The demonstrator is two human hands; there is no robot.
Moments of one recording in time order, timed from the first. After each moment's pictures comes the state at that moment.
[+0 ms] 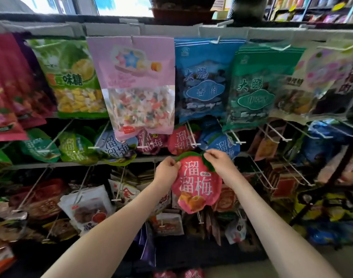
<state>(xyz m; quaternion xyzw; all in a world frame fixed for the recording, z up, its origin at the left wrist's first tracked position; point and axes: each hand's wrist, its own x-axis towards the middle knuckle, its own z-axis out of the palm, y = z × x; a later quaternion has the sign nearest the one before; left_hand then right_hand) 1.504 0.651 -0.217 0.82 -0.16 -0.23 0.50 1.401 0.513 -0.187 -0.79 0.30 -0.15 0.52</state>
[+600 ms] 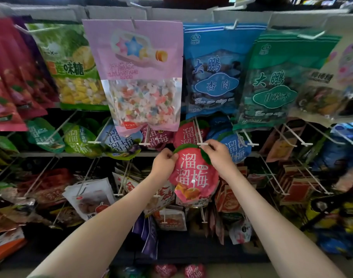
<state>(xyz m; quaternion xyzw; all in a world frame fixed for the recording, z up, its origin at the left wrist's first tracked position) 1.531 0.646 -0.220 0.82 -0.14 -0.19 0.52 1.443 0.500 -0.200 -0.79 0.25 -0.18 0.53</state>
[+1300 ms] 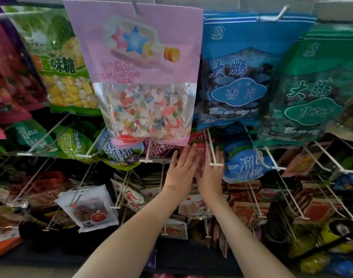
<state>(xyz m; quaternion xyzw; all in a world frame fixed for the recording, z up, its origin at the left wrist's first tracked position) 1.562 0.597 -0.275 0.89 -0.45 0.11 0.01 1.512 0.501 -0.303 -0.90 0.27 -0.29 0.17</state>
